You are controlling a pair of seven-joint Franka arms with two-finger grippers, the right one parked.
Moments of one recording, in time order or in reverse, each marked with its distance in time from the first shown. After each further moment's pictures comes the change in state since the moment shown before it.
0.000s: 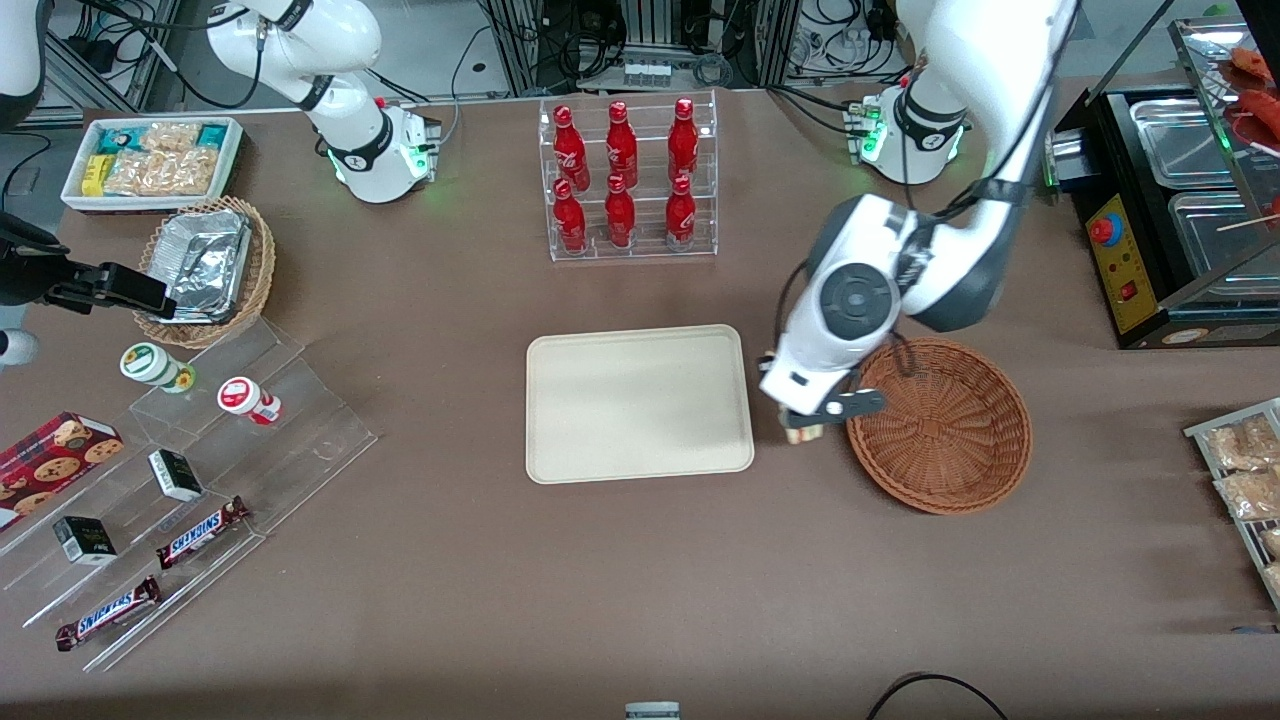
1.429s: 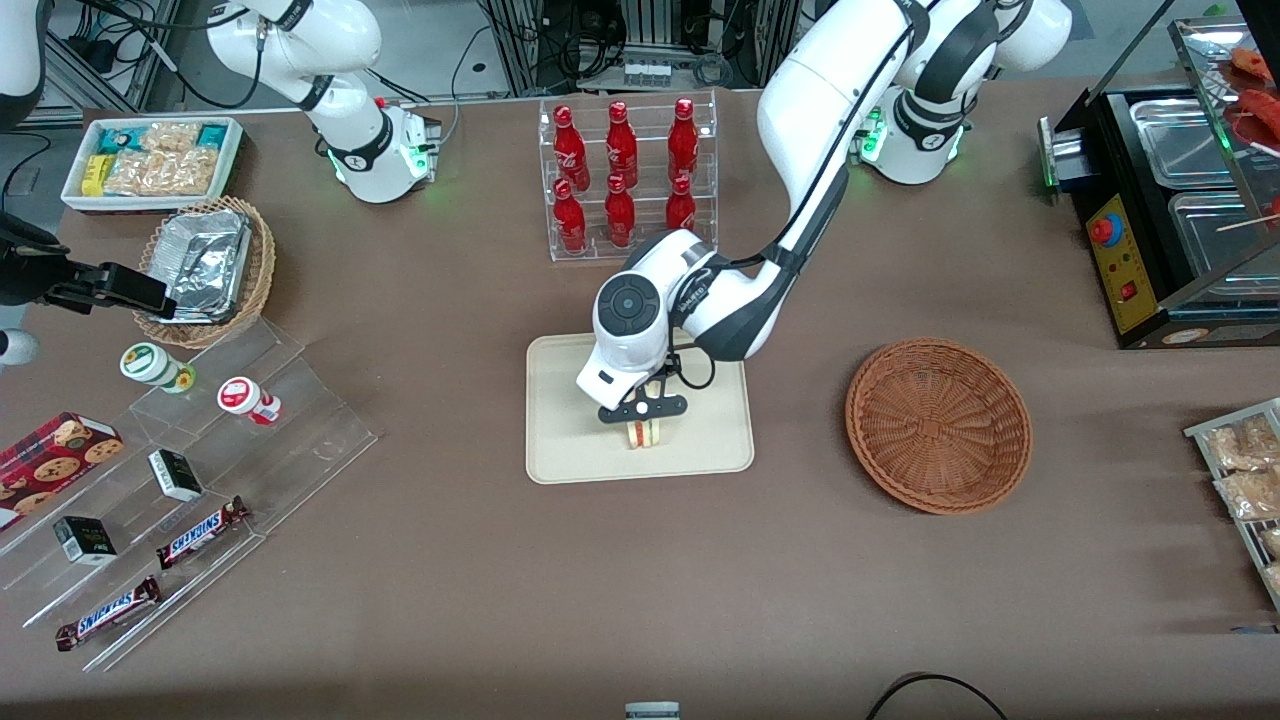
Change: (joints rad) arm -0.251 0.407 0.003 0.396 -0.008 0.102 -0.218
